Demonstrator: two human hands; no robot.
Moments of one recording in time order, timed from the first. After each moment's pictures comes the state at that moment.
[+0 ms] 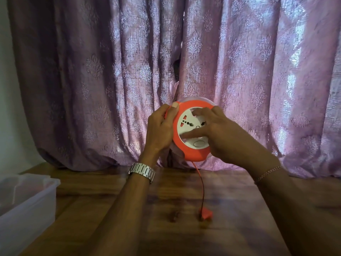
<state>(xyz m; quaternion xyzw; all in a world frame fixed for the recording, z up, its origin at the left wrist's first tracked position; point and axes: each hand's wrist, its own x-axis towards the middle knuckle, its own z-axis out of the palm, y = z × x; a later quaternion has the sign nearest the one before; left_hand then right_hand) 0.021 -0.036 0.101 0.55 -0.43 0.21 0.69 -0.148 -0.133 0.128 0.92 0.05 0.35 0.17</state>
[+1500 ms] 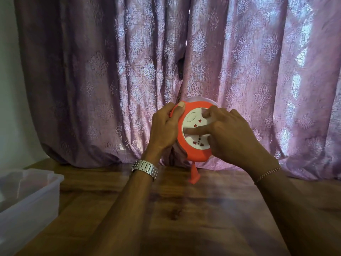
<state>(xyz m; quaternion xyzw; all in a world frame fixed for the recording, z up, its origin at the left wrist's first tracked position) 0.016 -0.036 0.103 0.56 -0.44 0.21 0.67 -0.145 -0.133 0.126 0.89 -0.01 0.40 0.22</state>
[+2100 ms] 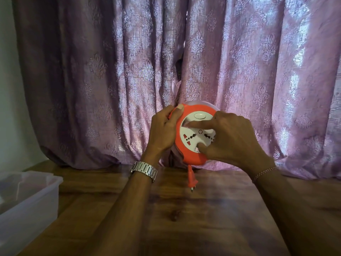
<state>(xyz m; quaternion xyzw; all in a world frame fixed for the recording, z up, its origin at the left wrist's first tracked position) 0.016 -0.037 0.101 0.56 -0.43 0.21 0.67 -0.147 -0.135 0.121 0.88 -0.06 0.45 0.15</state>
